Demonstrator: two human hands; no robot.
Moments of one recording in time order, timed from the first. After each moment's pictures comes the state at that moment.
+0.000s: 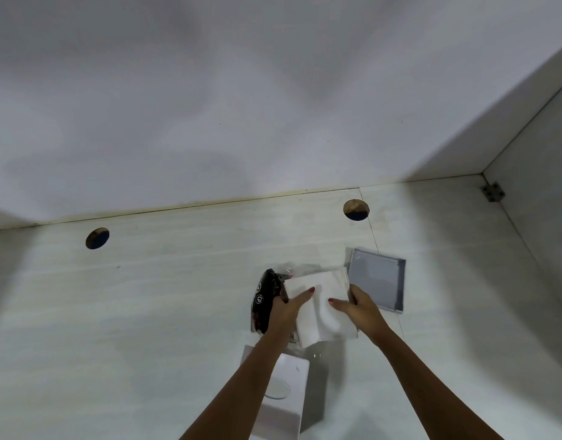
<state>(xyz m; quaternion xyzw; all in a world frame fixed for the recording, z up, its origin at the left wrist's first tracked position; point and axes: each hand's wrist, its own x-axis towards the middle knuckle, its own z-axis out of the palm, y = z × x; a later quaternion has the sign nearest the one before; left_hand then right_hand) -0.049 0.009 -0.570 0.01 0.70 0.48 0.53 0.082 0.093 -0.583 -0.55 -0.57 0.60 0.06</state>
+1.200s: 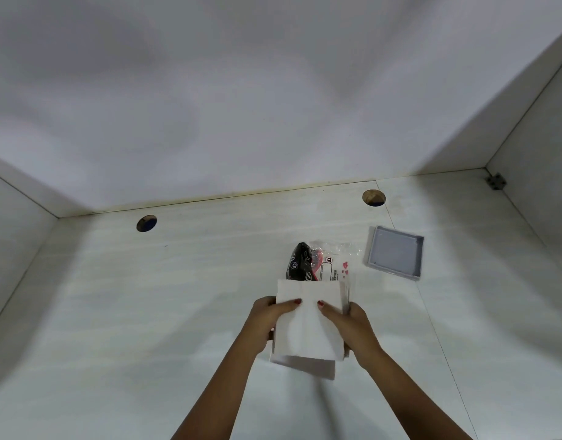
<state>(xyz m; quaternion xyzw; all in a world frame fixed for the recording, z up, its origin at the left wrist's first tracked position) -0.086 -0.135 -0.515 0.10 0.72 0.43 0.54 0.064 -0.060 -0.530 -0.57 -0.48 0.66 0.11</state>
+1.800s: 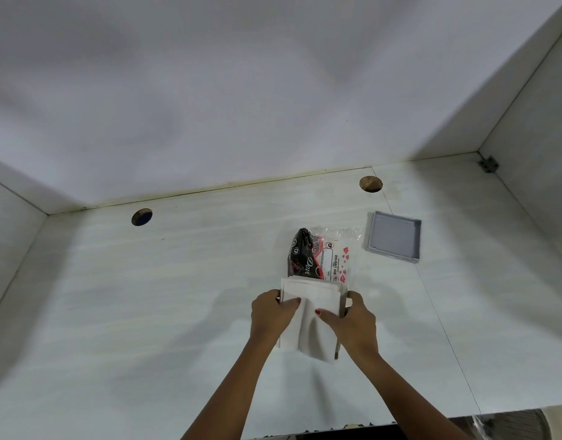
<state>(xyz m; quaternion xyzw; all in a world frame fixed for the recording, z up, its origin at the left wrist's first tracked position) -0.074 -0.145 -0.530 0.25 0.86 0.28 0.35 0.063 -0.096 -0.535 -0.62 -0.59 0.50 0.13</state>
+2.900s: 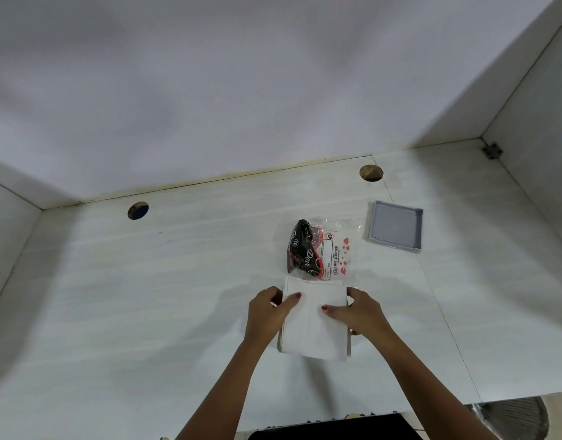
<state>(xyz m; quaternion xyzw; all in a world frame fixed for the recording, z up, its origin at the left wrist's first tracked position) -0.080 -0.161 -0.552 0.27 0.82 0.35 0.36 0.075 -0.071 -0.535 -0.60 -0.58 0.55 0.00</state>
